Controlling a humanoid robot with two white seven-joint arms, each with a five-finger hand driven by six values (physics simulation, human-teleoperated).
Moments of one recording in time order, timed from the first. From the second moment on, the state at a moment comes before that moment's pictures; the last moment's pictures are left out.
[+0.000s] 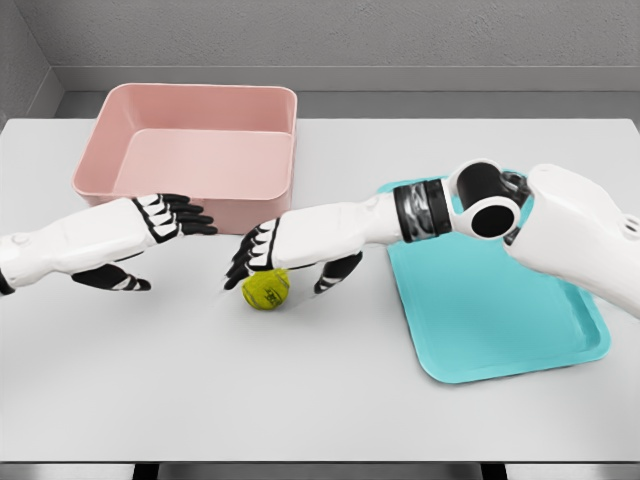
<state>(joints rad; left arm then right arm) -0.35 1.08 -0.57 -1.74 -0.27 -0.61 -0.16 -1.03 -0.54 1.20 -1.51 0.09 -0.61 0.51</state>
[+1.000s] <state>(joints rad) -0.35 1.04 -0.62 -1.77 -0.44 -0.61 -0.15 -0.99 -0.87 0.96 -1.35 0.08 -0.61 0.51</state>
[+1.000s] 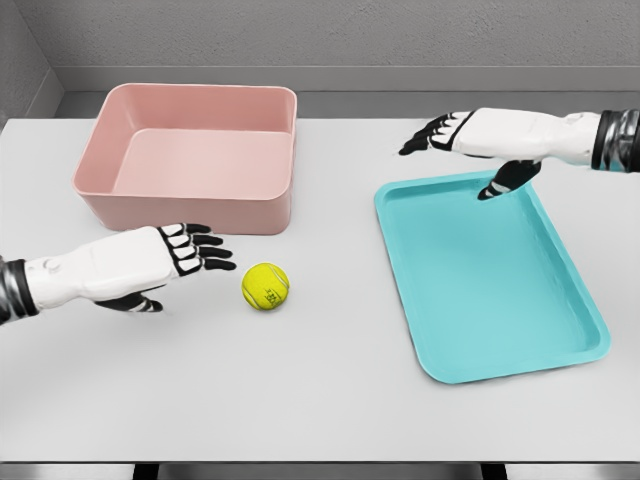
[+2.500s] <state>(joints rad) -0.61 0.79 -0.83 -1.69 -0.43 -0.61 -0.42 -0.99 -0.87 0.94 -1.21 0.08 -0.61 0.51</state>
